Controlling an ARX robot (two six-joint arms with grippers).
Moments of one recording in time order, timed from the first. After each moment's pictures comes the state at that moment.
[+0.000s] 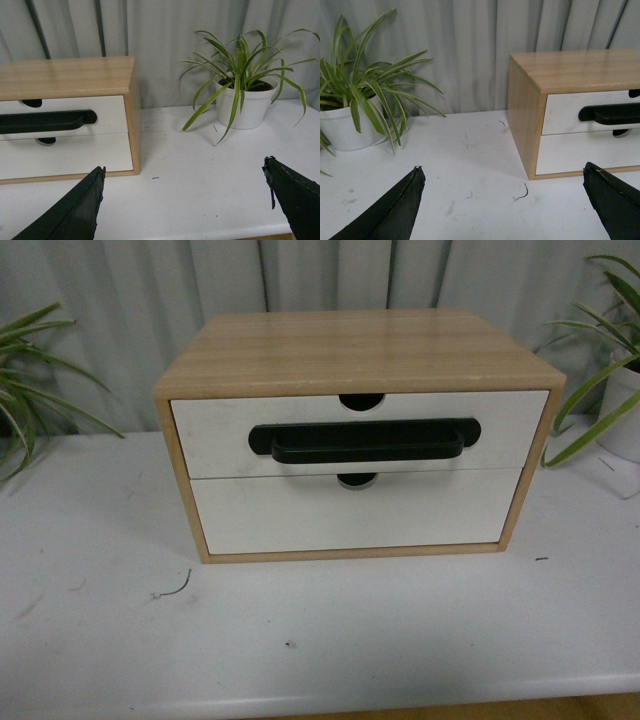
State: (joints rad) left arm 0.00 0.01 0.01 0.00 0.00 0.00; right arm 0.00 0.00 0.01 0.00 0.00 -0.01
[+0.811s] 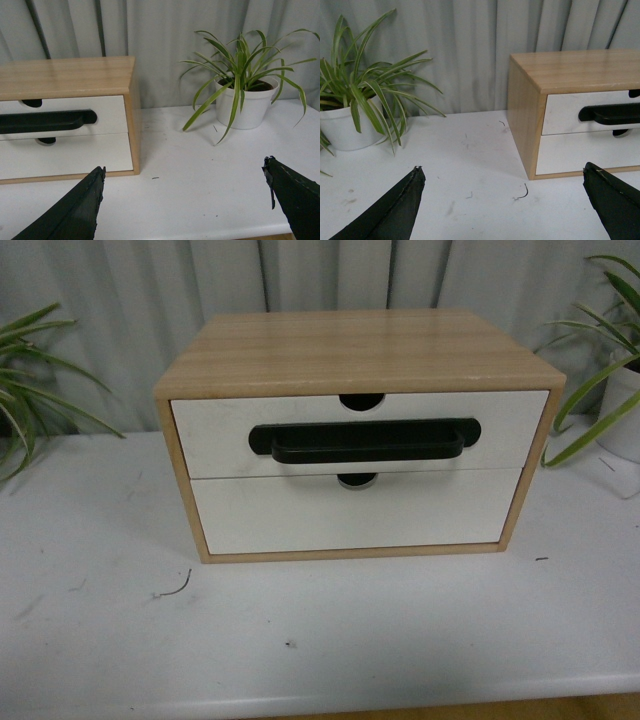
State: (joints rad) left arm 0.00 0.01 0.01 0.00 0.00 0.00; right arm 0.00 0.00 0.01 0.00 0.00 -0.01
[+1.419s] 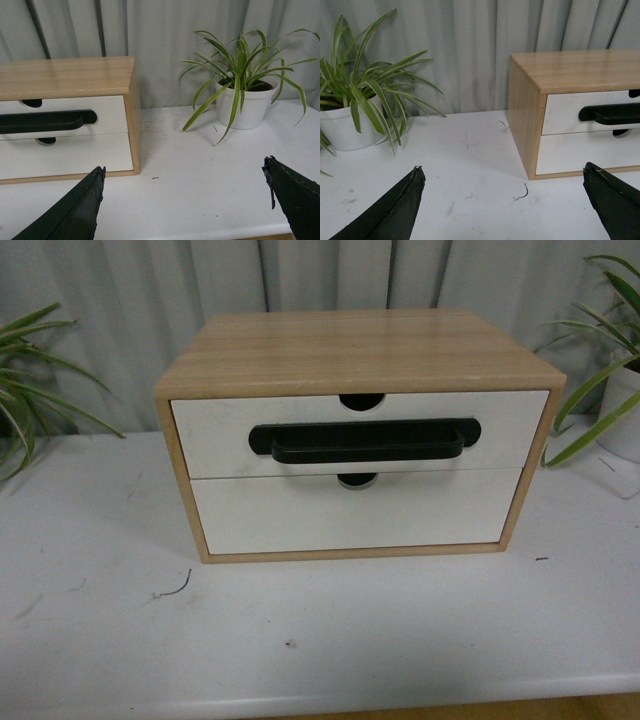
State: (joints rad) left arm 0.00 0.01 0.01 0.00 0.00 0.00; right arm 0.00 0.00 0.01 0.00 0.00 -0.01
